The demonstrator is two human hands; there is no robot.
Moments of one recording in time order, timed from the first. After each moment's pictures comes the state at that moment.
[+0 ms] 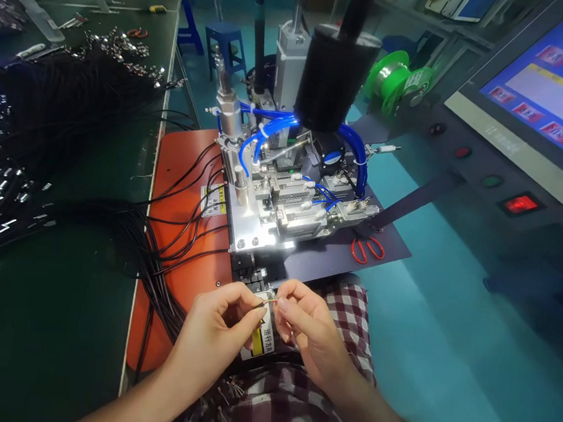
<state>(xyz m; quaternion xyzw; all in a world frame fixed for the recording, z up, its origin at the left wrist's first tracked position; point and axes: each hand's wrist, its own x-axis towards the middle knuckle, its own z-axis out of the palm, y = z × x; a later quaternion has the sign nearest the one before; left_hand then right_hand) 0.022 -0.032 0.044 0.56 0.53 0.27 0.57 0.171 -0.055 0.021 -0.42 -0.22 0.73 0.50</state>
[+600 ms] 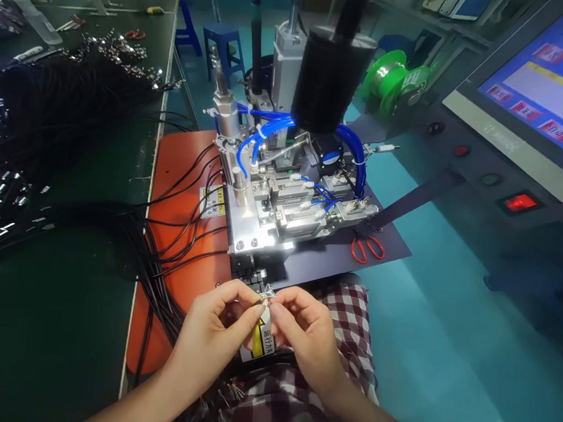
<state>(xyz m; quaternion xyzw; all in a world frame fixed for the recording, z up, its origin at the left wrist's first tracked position) 0.022 -0.031 0.047 0.53 0.53 0.27 0.60 0.163 -0.062 0.012 -0.50 -0.33 0.63 0.50</state>
